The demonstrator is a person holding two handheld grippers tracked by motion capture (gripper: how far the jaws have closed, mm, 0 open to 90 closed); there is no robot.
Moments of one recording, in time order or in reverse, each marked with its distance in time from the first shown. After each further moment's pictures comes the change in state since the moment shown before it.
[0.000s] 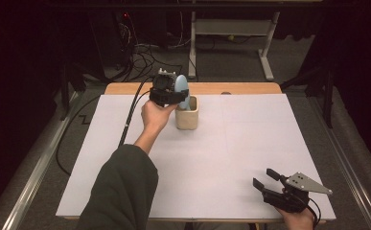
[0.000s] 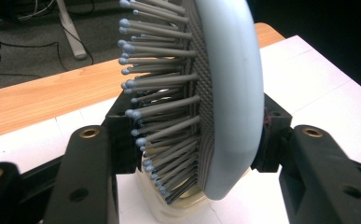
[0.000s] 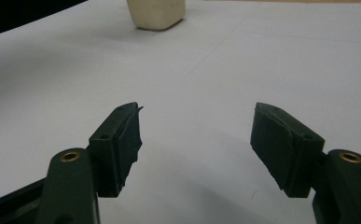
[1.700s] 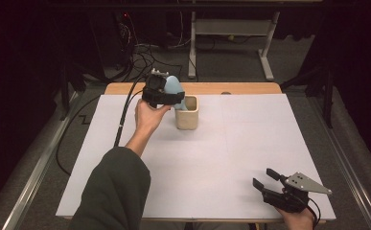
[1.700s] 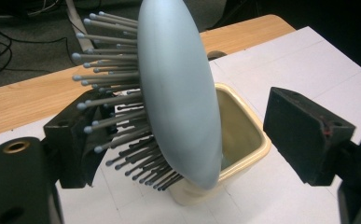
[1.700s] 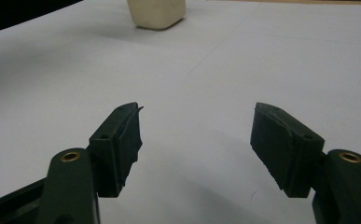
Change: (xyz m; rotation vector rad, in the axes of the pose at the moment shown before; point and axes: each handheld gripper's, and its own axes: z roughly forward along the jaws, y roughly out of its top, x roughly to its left) left arm 0.013 -0.003 -0.014 0.022 0.023 0.017; right arm 0.000 0.000 0.000 0.002 -0.001 -0.008
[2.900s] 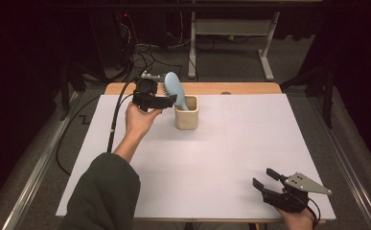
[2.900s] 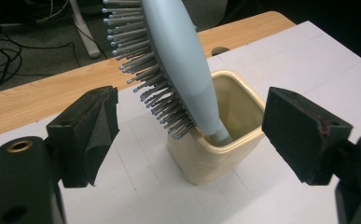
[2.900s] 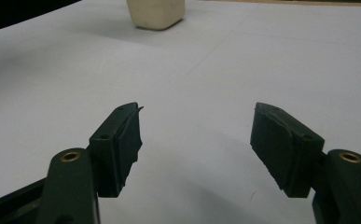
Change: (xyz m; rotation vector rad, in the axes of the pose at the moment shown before) left arm 0.008 -0.013 -0.026 -0.009 0.008 0.028; right arm 0.001 0.000 0.000 -0.002 -0.006 -0.007
